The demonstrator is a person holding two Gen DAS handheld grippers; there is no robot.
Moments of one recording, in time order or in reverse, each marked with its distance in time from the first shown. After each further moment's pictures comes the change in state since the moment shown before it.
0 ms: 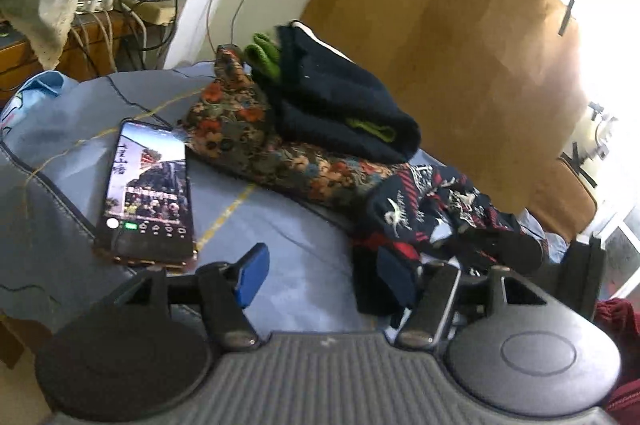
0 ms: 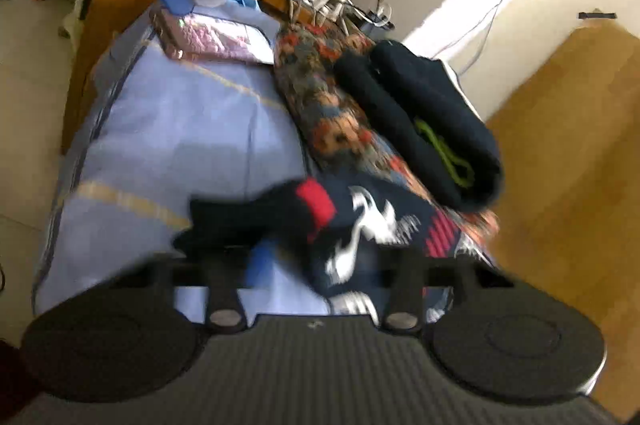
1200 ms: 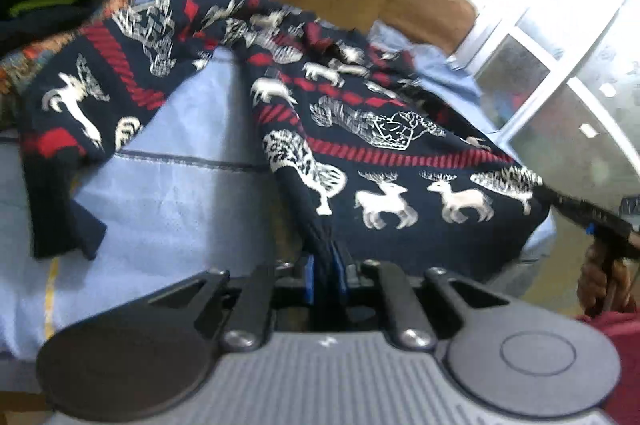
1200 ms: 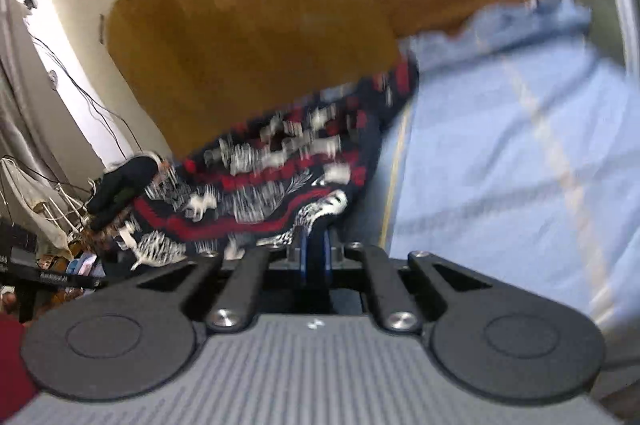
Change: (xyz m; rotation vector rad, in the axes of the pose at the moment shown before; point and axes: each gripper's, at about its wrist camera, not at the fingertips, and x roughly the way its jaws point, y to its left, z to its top) left arm 0.086 -0.177 -0.070 0.355 0.461 -0.334; right arm -0.395 -0.071 -0.275 1.404 -0.065 -0.373
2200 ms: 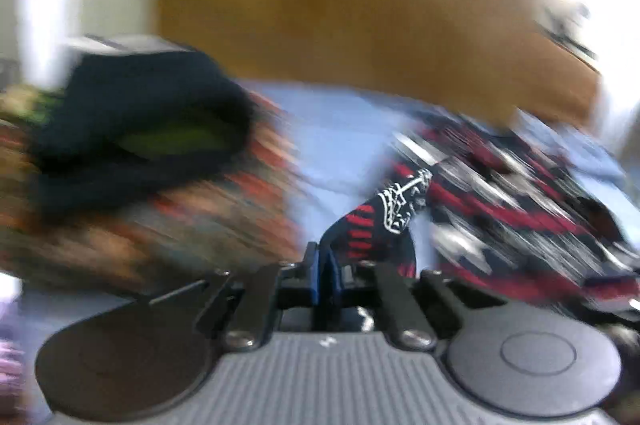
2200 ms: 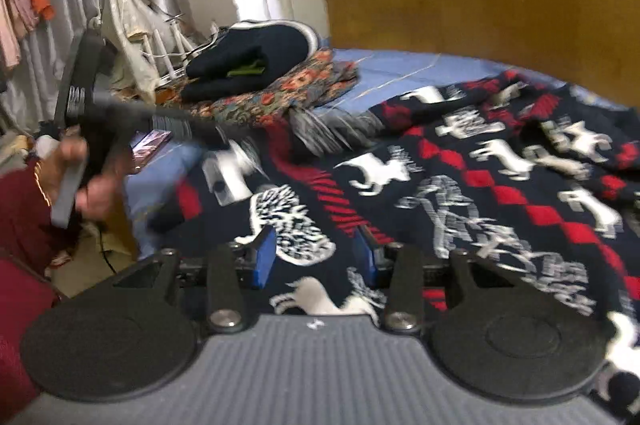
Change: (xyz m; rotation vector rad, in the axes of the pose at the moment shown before) left arm 0.000 0.054 0.072 -0.020 -0.291 0.519; right arm 0.196 0.139 0.008 -0.463 0.308 0.361
